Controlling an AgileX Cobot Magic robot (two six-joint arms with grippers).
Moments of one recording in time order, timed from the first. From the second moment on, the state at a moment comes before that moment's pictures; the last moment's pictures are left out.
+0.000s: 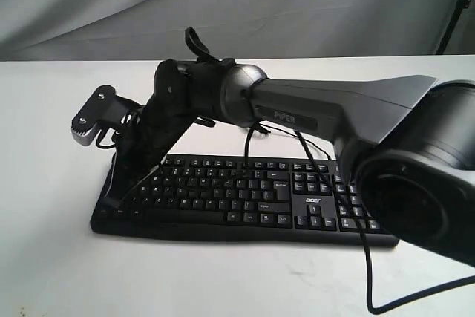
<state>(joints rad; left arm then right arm) 0.04 0.00 0.00 0.03 0.16 -0.02 0.94 2.40 -1.95 0.41 0.72 -0.78</state>
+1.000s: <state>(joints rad) 0.04 0.00 0.00 0.03 0.16 -0.02 0.94 2.43 -1.95 0.38 0.73 -0.75</state>
